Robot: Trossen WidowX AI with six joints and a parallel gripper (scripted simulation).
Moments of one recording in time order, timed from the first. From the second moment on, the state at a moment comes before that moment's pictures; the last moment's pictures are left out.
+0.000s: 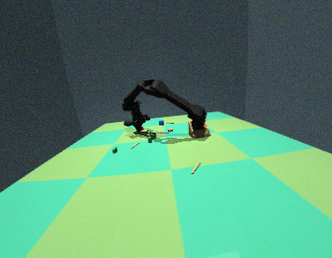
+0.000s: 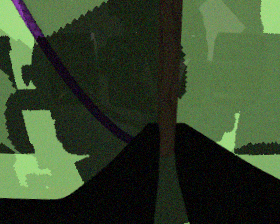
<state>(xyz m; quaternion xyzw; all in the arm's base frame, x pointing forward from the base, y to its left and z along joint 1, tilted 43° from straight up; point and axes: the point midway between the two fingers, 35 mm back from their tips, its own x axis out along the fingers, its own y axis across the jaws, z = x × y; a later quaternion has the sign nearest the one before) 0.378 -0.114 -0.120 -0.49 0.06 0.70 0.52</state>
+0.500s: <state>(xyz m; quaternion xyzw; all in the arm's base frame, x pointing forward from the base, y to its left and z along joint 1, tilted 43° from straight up) 0.368 -0.104 -0.110 -0.49 0.06 0.70 0.52</state>
